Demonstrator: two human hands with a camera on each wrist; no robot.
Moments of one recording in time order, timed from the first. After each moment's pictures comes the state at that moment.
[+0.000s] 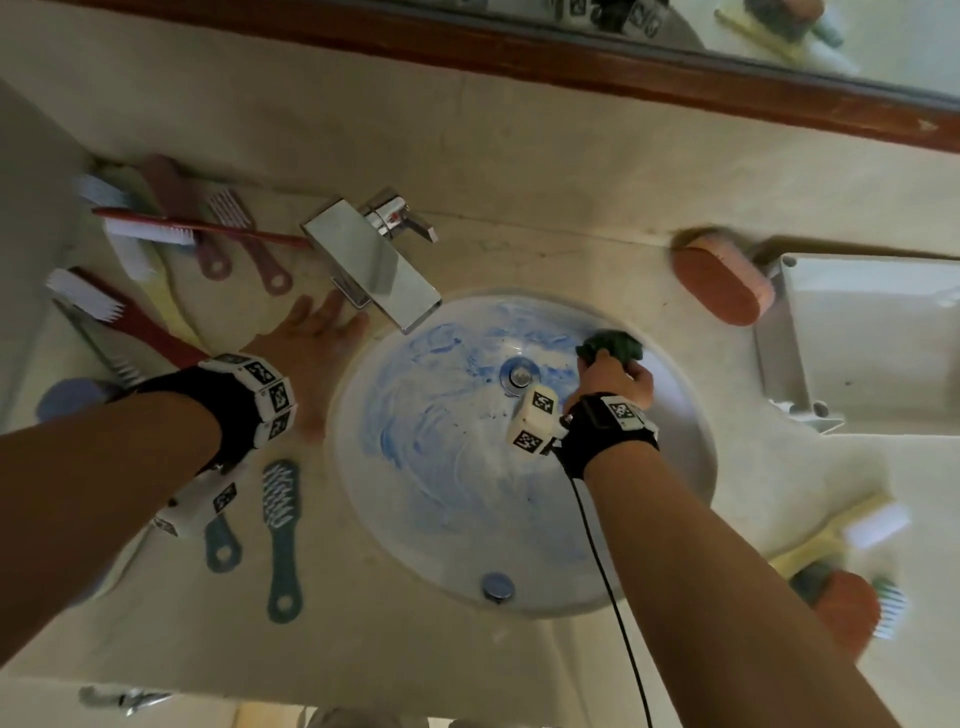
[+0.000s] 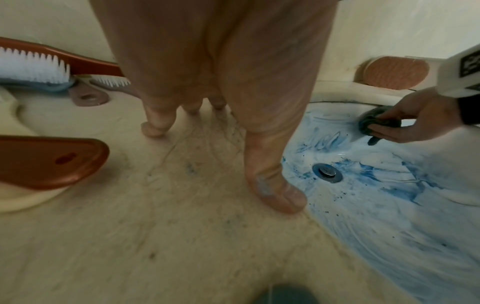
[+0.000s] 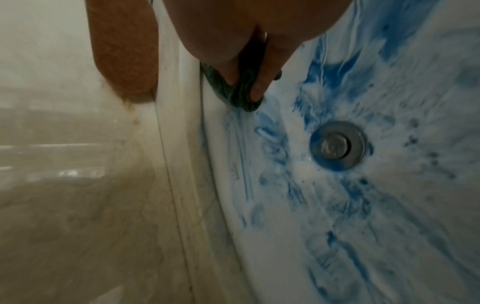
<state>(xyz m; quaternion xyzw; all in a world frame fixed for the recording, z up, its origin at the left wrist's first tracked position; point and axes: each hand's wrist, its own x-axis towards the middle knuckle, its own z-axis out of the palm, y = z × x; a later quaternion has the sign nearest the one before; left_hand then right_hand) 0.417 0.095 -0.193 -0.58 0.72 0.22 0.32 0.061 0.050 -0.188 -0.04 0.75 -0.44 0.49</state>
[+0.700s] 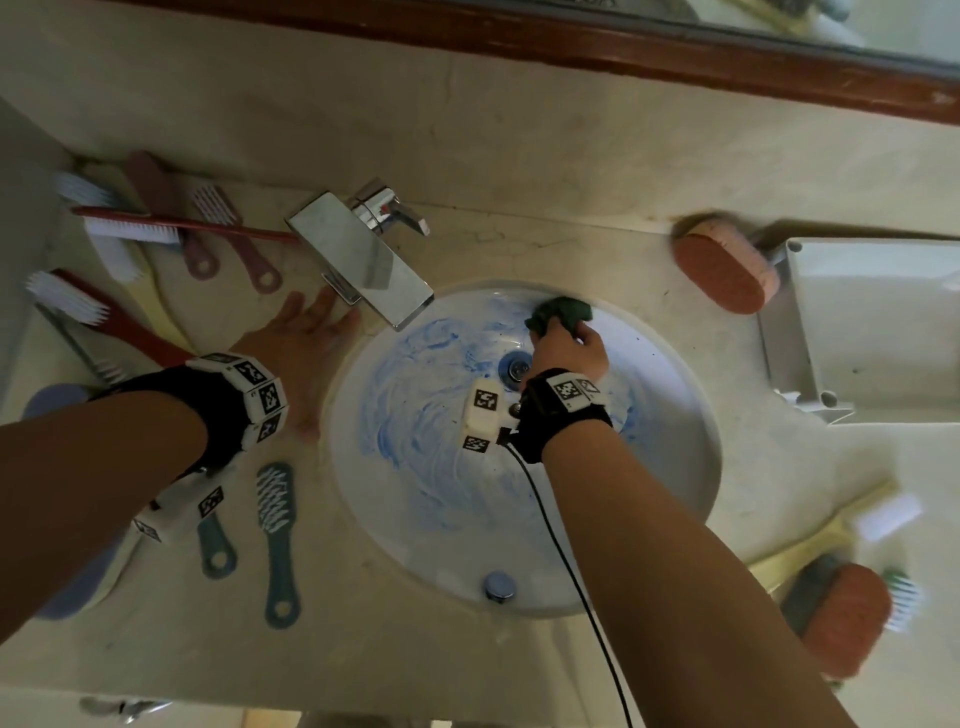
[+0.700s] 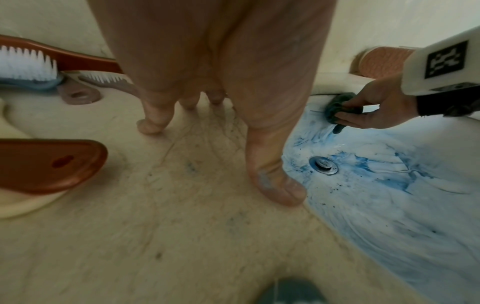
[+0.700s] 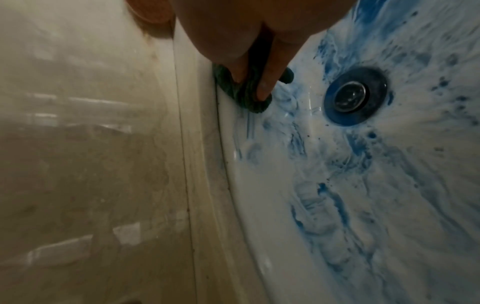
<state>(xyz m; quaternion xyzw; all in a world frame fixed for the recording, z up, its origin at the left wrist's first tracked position) 0.409 0.093 -0.182 -0.60 0.70 0.23 0.30 0.116 0.035 -0.201 -0.08 0.75 -0.46 0.48</state>
